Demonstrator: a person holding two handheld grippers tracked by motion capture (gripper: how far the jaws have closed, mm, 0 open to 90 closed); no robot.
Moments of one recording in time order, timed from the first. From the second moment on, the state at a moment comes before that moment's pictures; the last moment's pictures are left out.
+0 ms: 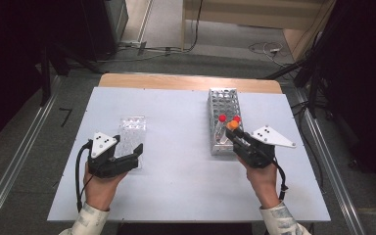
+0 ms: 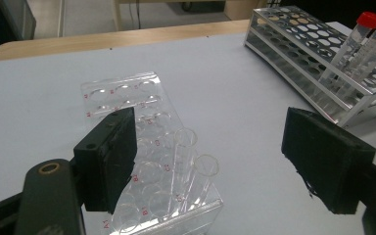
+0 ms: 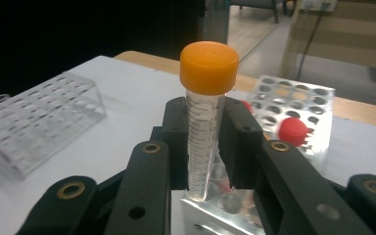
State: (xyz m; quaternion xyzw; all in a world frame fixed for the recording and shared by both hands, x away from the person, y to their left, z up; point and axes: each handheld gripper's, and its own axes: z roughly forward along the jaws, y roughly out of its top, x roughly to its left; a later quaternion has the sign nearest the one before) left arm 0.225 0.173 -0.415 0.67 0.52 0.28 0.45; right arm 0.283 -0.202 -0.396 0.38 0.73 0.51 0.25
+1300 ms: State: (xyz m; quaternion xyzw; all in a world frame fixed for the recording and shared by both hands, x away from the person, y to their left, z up) left arm 0.214 0.113 -0.412 0.72 0.44 0.22 0.48; right arm 0.249 -0.088 -0.449 0.27 0.81 0.49 0.16
